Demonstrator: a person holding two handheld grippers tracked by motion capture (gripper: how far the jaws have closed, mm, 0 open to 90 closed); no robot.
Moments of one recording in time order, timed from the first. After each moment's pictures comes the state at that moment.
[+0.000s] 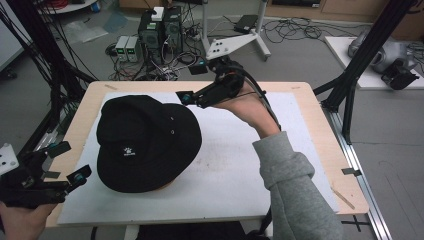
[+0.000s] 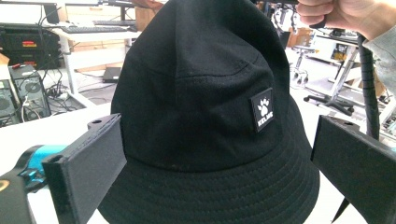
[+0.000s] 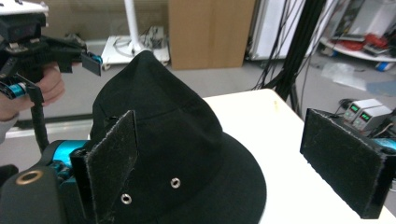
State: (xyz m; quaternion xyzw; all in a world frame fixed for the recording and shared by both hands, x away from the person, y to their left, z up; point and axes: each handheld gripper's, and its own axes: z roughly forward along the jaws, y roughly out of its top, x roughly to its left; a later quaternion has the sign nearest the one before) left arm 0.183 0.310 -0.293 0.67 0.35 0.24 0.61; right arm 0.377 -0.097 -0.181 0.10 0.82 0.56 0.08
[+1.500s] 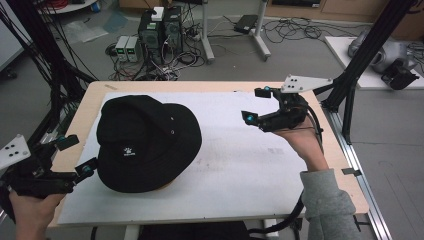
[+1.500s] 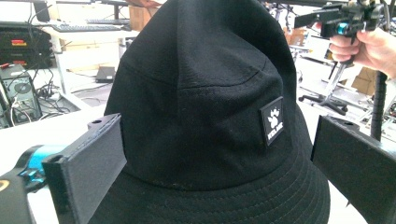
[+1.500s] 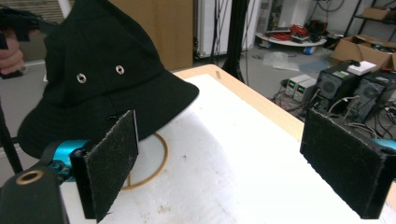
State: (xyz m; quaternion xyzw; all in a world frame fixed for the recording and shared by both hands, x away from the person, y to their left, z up) left arm 0.203 0.304 -0.295 0.67 0.34 0.23 0.62; right arm 0.349 -0.234 -0.246 0.20 0.78 0.57 0.15
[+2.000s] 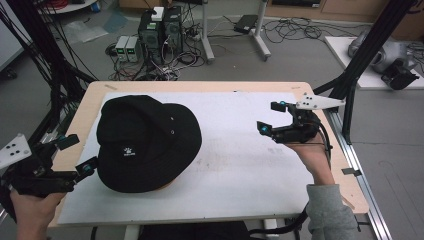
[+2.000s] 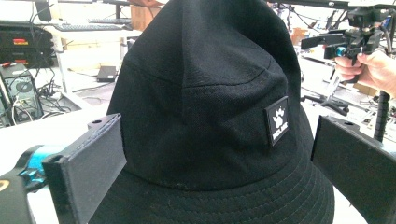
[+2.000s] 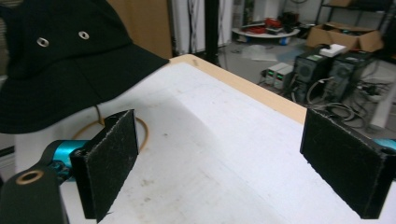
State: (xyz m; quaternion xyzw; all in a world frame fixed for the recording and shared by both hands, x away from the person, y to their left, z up) left arm 0.205 0.304 -0.296 0.67 0.35 0.23 0.62; right arm 0.340 -0.275 -0.289 0.26 0.76 0.57 0.17
